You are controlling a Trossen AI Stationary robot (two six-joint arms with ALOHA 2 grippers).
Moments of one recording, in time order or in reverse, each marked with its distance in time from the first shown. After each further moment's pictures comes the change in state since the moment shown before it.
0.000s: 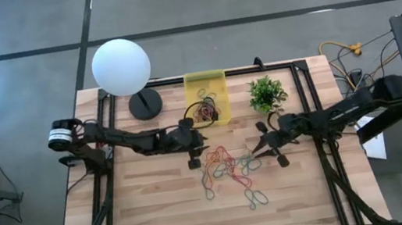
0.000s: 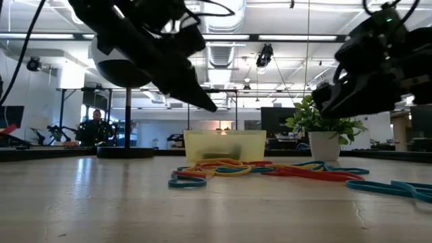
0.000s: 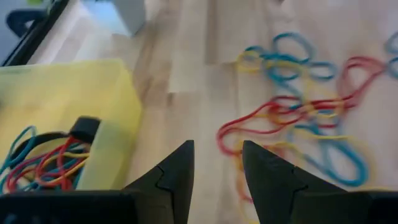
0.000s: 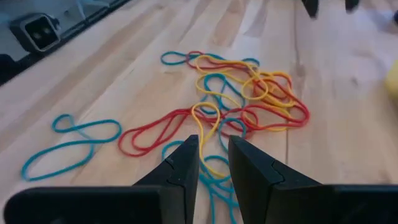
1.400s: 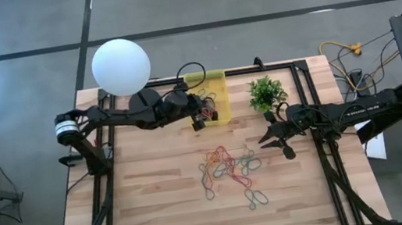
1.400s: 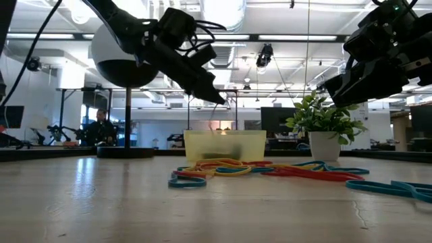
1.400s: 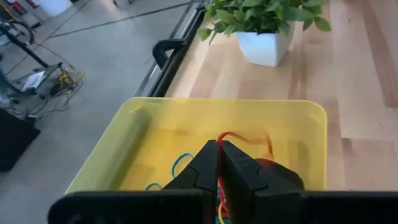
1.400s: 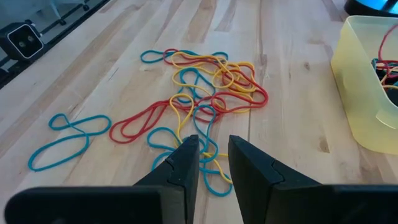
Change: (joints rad) left arm 0.325 0.068 0.122 0.110 -0.023 0.219; right arm -0.092 -0.405 0.031 -0.473 0.003 0.005
